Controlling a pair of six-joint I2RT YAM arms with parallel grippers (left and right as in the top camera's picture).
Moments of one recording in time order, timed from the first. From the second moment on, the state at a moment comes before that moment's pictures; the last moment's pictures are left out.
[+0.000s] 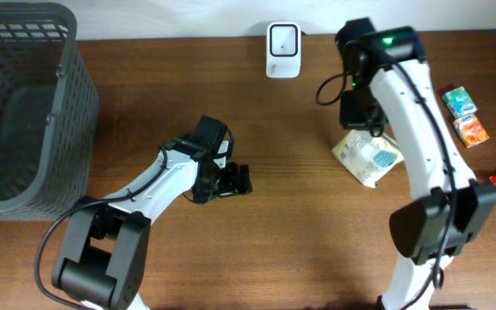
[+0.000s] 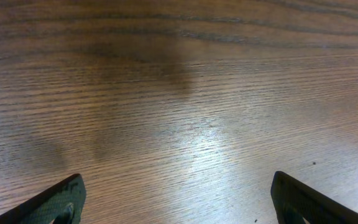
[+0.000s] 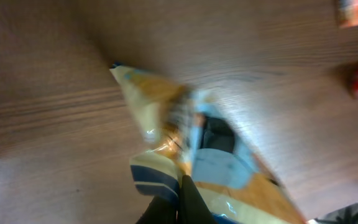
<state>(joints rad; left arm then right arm) -0.40 1.81 1.11 -0.68 0.33 -0.45 0.21 2.03 2.04 -1.61 0.25 0.36</state>
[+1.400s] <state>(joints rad) -0.40 1.81 1.11 -0.68 0.33 -0.45 0.14 2.08 1.71 -1.32 -0.14 0.47</state>
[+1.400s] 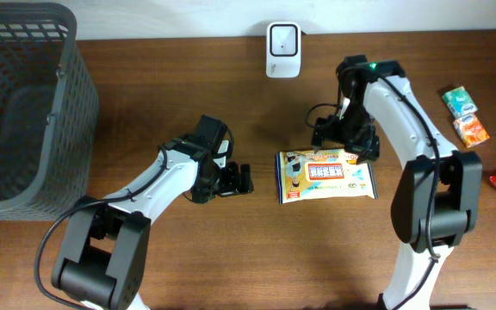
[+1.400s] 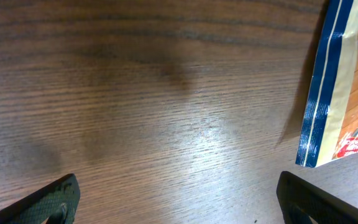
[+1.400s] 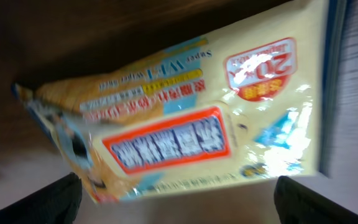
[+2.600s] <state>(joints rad) -0.40 1.81 1.11 -0.68 0.32 -0.45 0.19 1.97 1.29 -0.78 -0.17 1.38</state>
